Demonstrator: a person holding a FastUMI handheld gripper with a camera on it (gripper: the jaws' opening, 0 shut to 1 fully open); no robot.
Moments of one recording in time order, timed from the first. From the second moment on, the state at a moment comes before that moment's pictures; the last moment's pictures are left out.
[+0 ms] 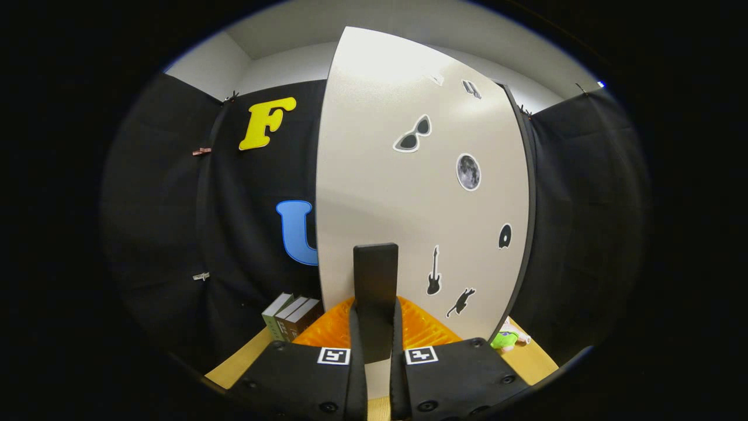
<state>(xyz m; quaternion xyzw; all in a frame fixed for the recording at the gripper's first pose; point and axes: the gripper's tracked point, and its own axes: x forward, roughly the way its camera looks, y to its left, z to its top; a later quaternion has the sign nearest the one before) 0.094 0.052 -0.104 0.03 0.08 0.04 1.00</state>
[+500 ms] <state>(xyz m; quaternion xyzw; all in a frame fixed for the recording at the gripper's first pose) 0.048 0.007 -0.098 0.04 0.07 0.13 0.99</state>
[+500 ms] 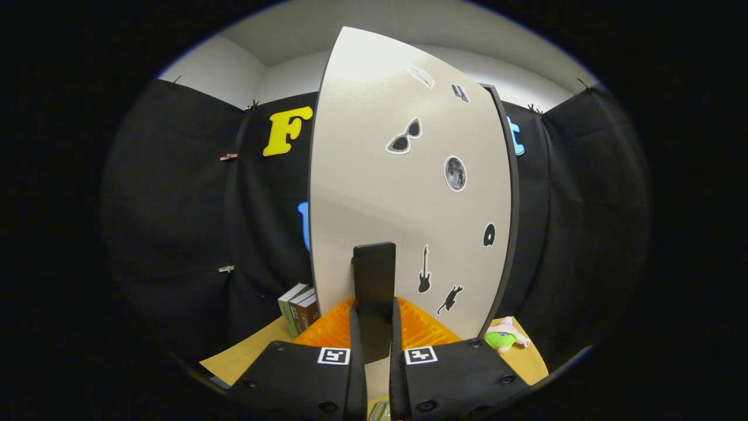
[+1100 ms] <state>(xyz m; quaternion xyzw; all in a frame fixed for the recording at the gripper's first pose) 0.017 -0.058 -0.097 0.04 0.07 0.17 0.98</state>
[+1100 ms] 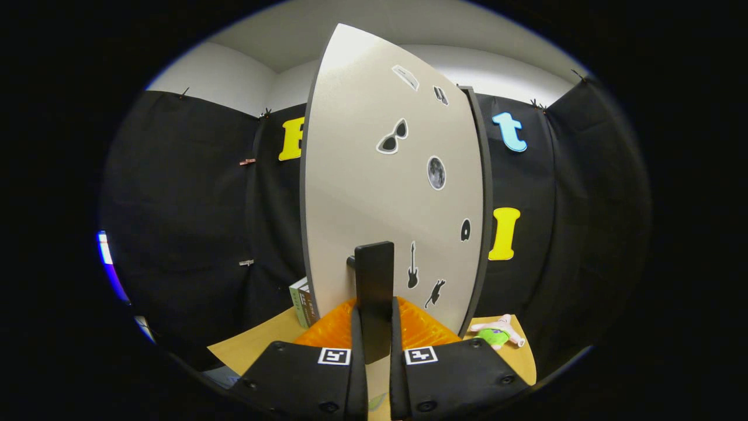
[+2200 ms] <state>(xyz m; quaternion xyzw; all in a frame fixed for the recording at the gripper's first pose) 0.008 -0.172 -0.095 0.04 0.05 0.05 1.00</state>
